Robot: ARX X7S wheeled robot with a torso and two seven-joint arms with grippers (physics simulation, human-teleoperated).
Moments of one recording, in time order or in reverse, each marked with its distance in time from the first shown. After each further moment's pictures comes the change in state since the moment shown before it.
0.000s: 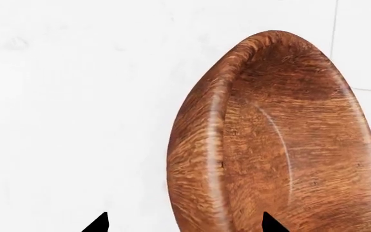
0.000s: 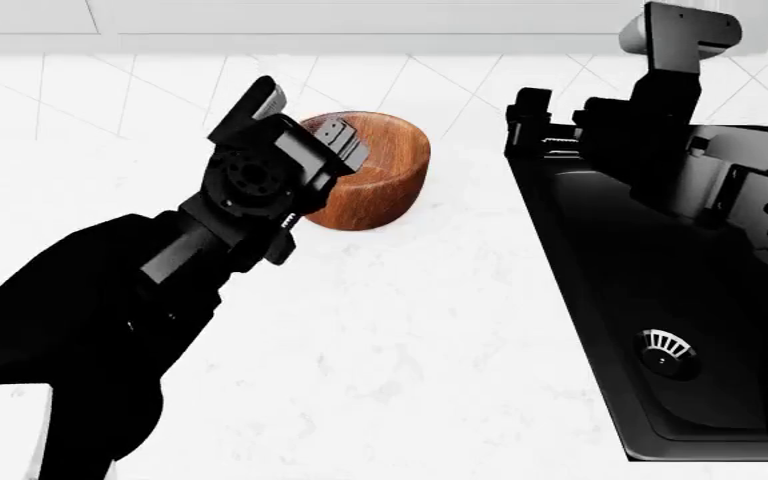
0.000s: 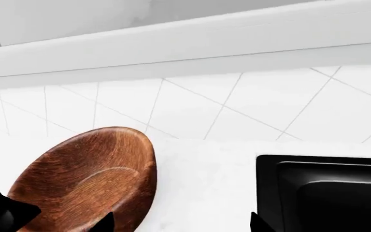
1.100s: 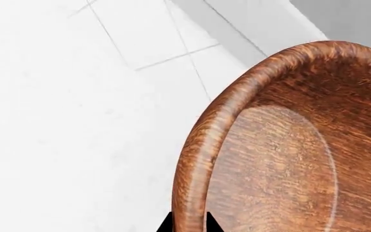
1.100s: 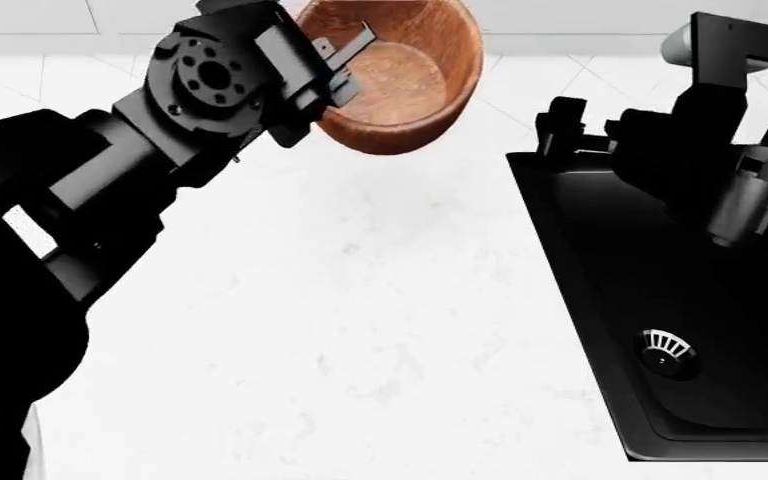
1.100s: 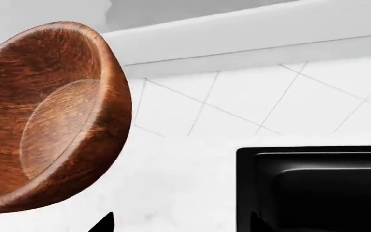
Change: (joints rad) left arm -0.237 -0.072 0.105 0.143 0.041 -0.126 0.065; right arm -0.077 0.081 0.078 -0.127 0.095 0.044 0.091
